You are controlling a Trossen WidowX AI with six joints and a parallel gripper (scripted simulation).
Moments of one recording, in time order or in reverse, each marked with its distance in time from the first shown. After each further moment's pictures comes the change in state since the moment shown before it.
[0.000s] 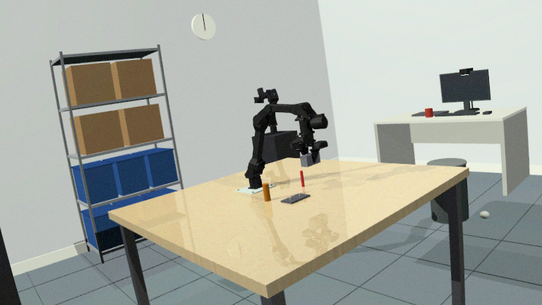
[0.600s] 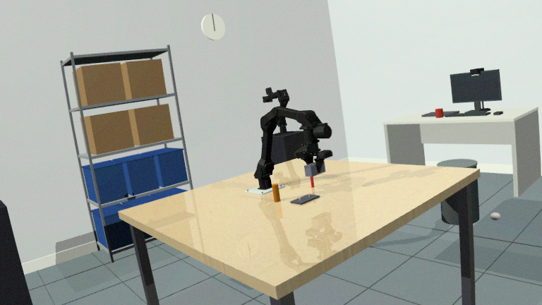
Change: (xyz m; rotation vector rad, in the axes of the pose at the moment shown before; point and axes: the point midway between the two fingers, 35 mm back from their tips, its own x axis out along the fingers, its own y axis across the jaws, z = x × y) arm 0.028 0.007 0.052 0.023 -0.005 0.003
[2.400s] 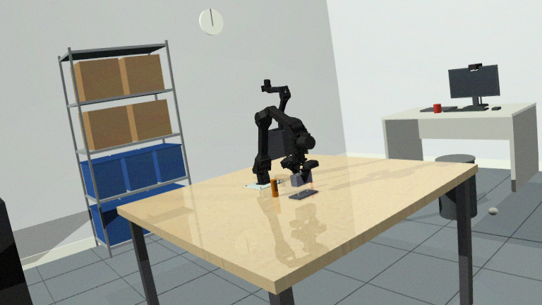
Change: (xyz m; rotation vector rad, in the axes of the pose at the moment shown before) arm 0.046 -0.008 0.082 0.031 -0.009 -0.001
